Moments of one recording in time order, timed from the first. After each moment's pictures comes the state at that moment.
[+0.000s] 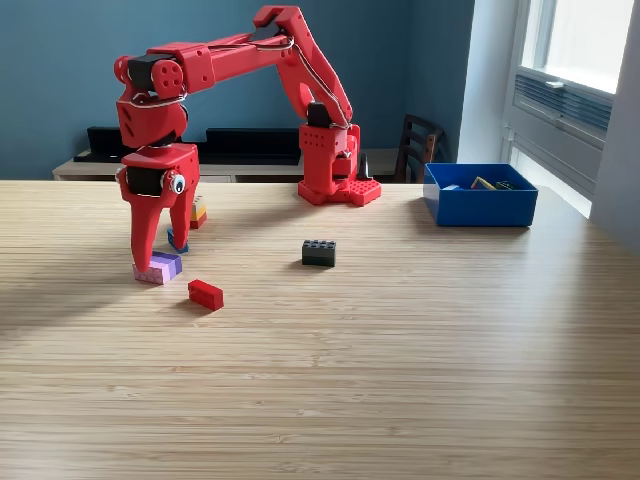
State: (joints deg) arm 39.6 55.5 57.4 79.4 -20.5
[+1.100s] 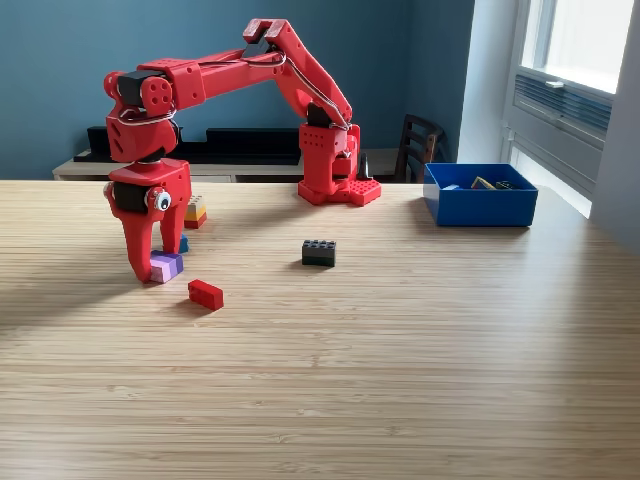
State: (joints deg) arm 40.0 47.4 47.7 79.4 -13.4
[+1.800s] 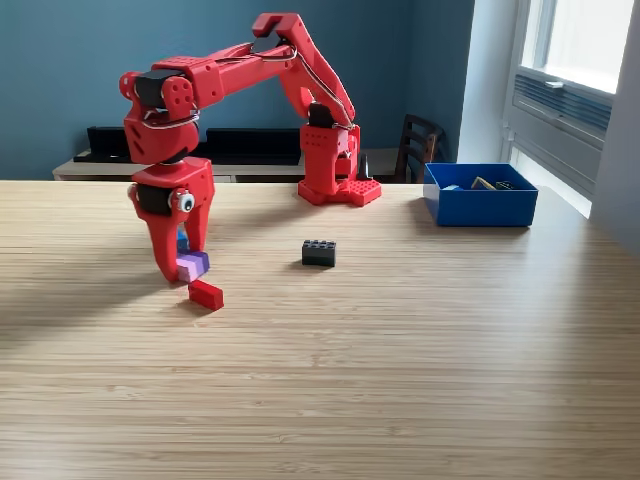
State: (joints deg) arm 32.9 55.4 58.3 81.6 -7.3
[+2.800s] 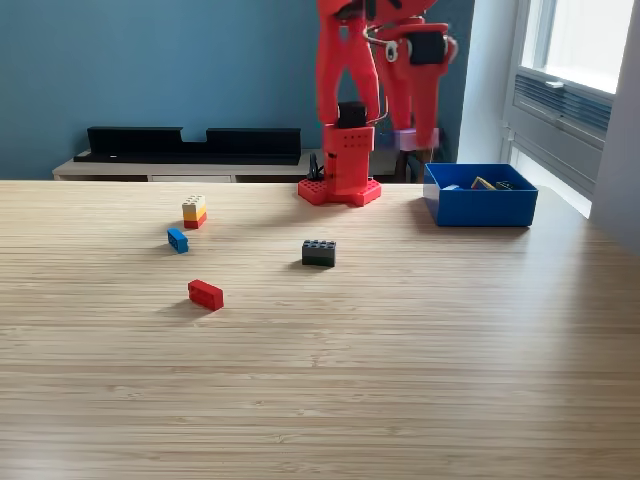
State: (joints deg) arm -24.3 105.9 83.2 96.9 1.8
